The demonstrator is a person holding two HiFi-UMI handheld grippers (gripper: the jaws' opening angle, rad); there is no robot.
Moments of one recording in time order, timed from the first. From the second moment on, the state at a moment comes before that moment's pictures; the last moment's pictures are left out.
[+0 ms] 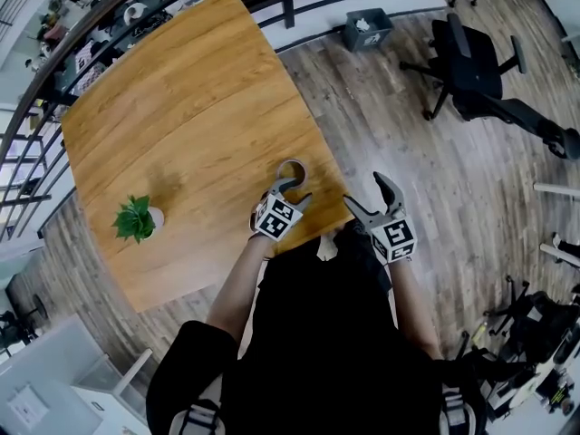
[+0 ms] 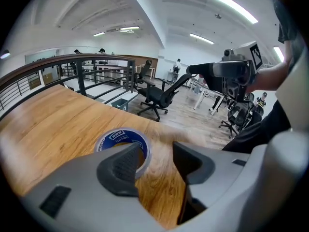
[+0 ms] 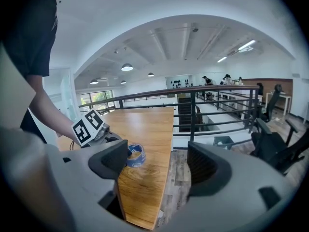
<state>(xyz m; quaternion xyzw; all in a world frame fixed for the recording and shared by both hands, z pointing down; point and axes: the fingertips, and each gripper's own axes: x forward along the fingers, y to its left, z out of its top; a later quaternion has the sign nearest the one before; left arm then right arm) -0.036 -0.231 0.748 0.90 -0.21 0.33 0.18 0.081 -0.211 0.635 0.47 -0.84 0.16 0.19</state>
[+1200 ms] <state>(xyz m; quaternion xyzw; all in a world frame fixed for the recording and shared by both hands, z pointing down) -0.036 -0.241 0.775 0.87 -0.23 0.39 0.18 0.085 -0.216 0.627 0.50 -0.83 0.16 0.18</state>
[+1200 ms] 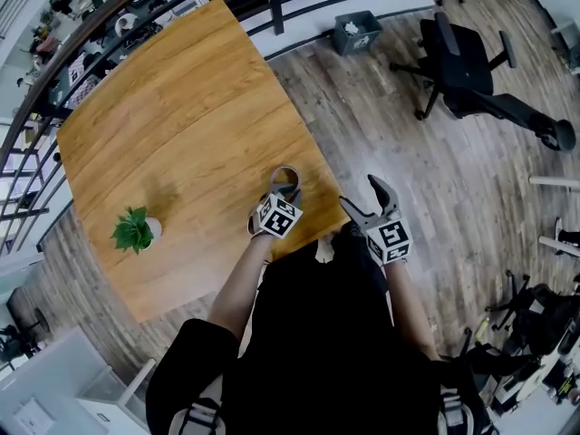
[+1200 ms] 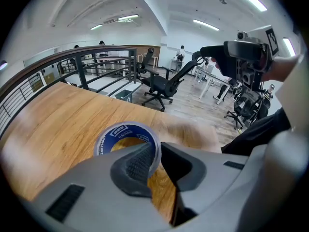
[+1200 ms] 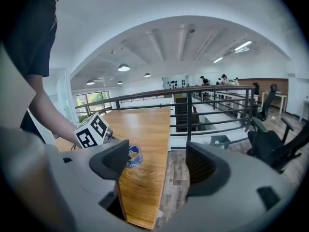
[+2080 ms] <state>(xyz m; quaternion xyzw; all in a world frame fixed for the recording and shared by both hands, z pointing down) -0.041 -0.241 0.757 0.88 -0.24 0.37 0.18 0.078 -0.216 0.625 0.47 -0.85 0.15 0.20</state>
